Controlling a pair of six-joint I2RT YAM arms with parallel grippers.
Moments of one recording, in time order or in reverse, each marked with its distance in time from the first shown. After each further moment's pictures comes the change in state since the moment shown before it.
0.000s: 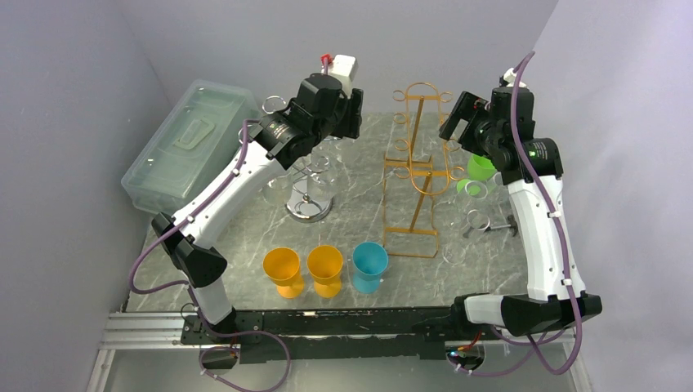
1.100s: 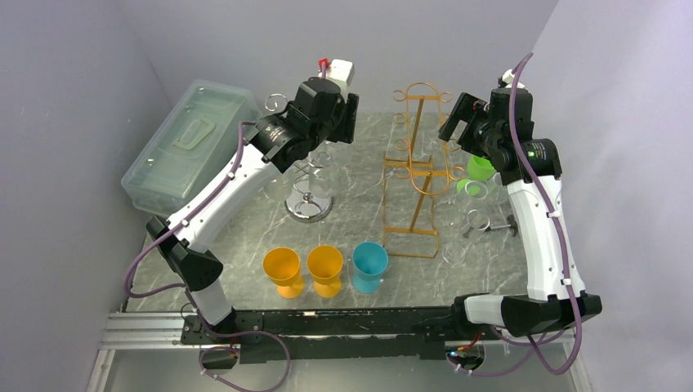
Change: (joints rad) left arm -0.010 -0.027 -0.023 -0.052 -0.040 0.020; right arm 0.000 -0.004 -0.019 0.008 0.000 -0.005
